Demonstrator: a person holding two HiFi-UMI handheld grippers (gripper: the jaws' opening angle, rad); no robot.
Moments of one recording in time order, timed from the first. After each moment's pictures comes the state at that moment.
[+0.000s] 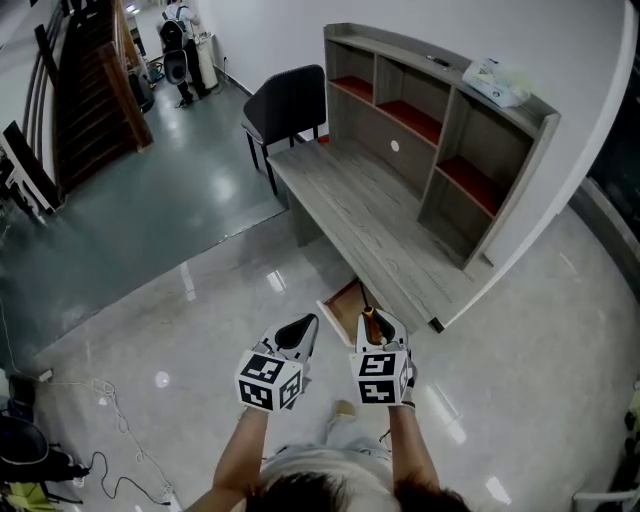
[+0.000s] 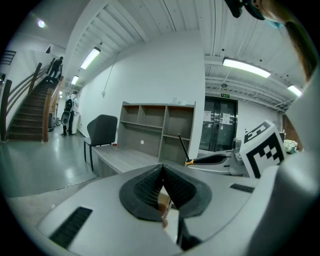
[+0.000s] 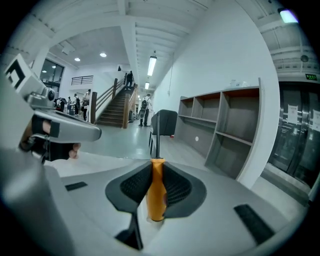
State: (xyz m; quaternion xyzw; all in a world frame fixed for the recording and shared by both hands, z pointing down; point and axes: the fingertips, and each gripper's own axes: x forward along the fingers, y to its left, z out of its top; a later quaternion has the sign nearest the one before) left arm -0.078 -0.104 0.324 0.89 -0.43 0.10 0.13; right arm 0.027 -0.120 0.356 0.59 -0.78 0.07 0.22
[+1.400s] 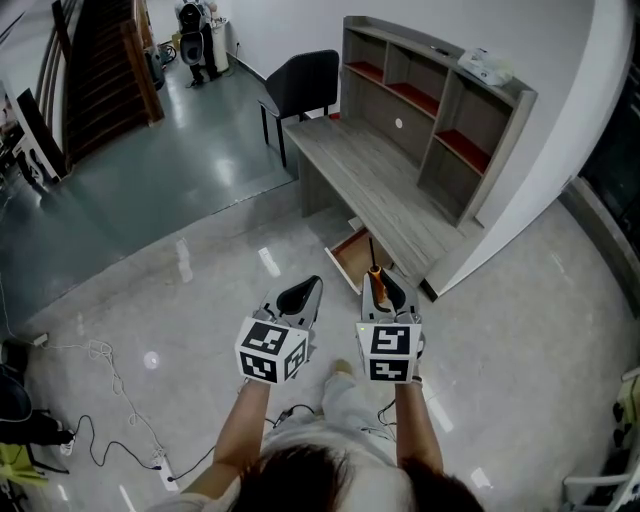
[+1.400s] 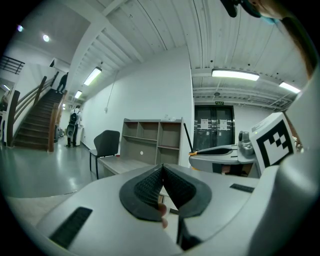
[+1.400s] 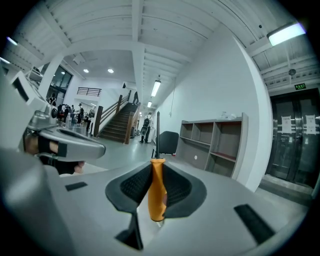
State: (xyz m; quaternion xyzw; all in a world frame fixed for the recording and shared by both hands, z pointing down) left arm -0.117 0.056 0.267 0.89 -0.45 0.05 0.08; right arm -0.017 0.041 0.268 0.60 -0.79 -0.01 0.14
